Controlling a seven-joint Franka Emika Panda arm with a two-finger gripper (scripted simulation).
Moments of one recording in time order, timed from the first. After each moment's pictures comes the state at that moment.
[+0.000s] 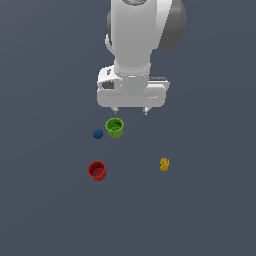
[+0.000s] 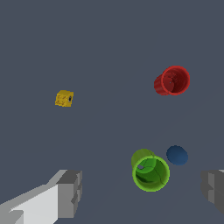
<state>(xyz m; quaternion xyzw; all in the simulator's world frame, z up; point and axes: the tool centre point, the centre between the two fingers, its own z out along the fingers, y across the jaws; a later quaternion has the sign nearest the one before) -0.018 0.010 0.294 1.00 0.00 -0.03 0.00</state>
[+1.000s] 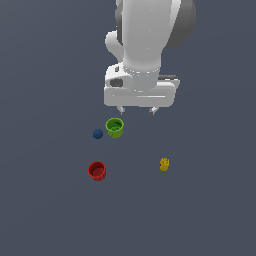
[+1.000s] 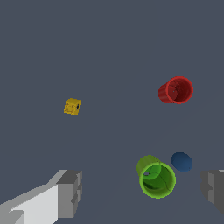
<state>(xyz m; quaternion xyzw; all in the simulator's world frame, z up) -0.004 0.031 0.304 1.00 0.00 -0.01 0.00</state>
